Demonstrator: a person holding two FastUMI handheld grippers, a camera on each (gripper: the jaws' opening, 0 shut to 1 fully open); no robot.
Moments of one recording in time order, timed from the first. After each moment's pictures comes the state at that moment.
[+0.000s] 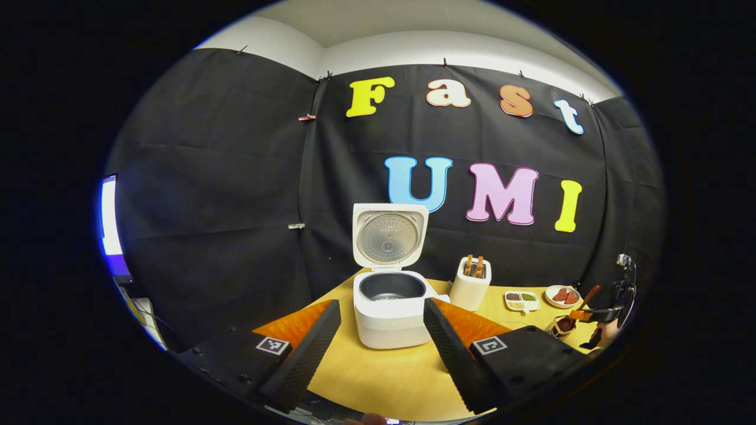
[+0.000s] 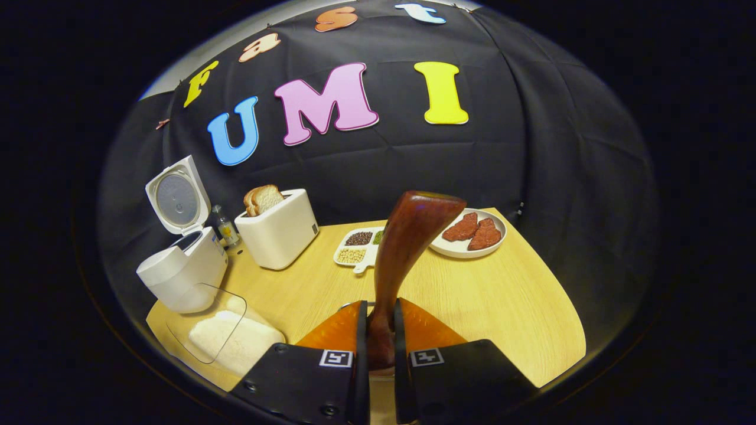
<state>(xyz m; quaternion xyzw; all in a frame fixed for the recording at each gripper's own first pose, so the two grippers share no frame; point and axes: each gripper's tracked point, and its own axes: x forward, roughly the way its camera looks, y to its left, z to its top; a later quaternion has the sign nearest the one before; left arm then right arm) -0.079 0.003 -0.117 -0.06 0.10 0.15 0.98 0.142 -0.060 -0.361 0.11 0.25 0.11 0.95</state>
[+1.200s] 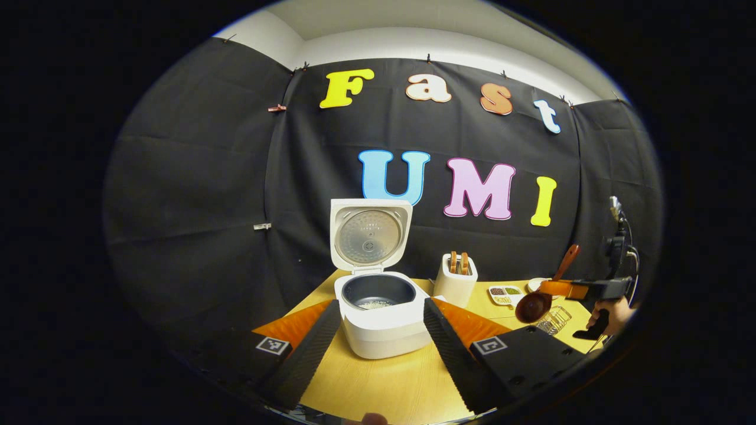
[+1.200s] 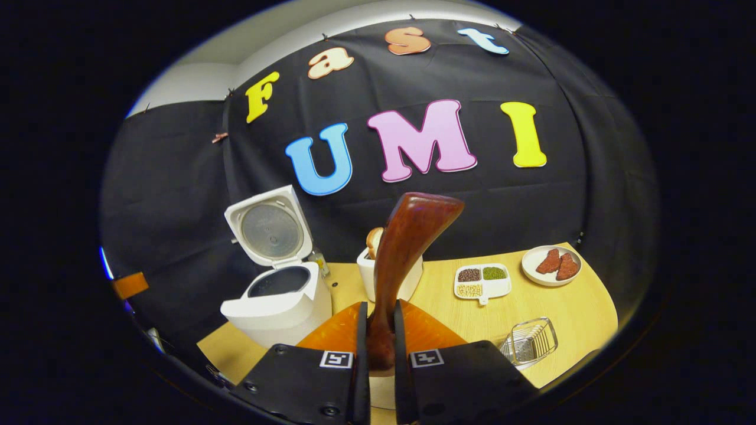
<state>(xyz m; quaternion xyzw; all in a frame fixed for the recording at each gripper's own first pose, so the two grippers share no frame) -0.032 0.042 -0.139 -0.06 0.10 0.05 0.99 0.079 0.157 -0.240 0.12 0.21 0.21 0.95</state>
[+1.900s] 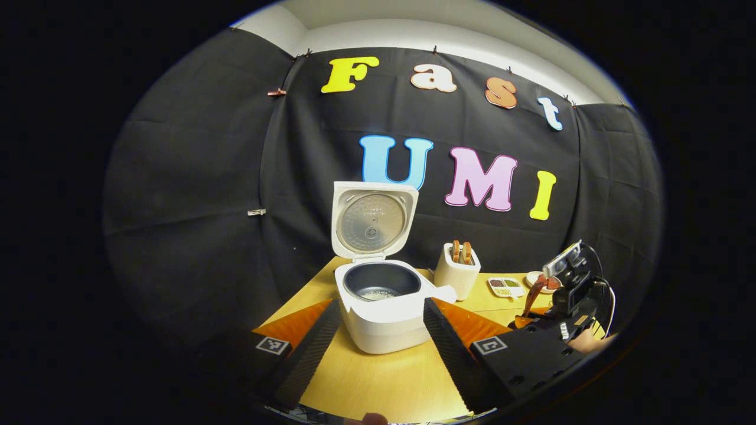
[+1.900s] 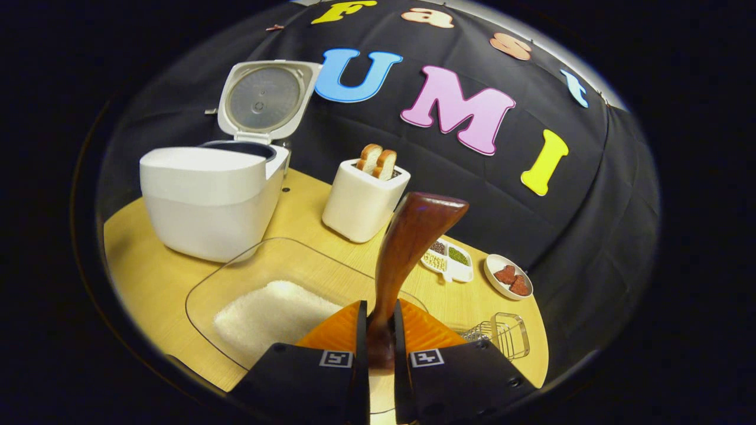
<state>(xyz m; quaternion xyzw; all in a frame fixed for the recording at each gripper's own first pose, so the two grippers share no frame) -0.023 0.068 -0.165 -0.08 0.13 0.03 0.99 0.068 0.176 -0.373 -0.18 0.27 0.15 0.93</state>
